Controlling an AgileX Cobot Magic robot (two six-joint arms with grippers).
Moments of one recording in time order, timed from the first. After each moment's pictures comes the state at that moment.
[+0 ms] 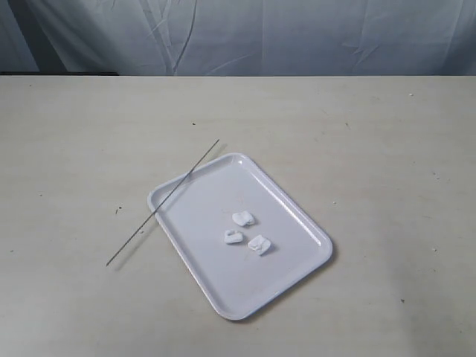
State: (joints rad) left arm -0.05 0.19 -0.27 1.16 0.20 -1.05; right arm 0.05 0.38 -0.17 1.16 0.04 -0.75
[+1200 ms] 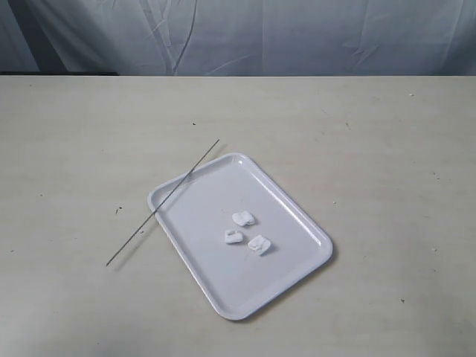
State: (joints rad) left arm 0.03 0.00 0.00 0.07 0.23 0.08; right arm 0.10 0.02 0.00 0.96 -0.17 -0.88
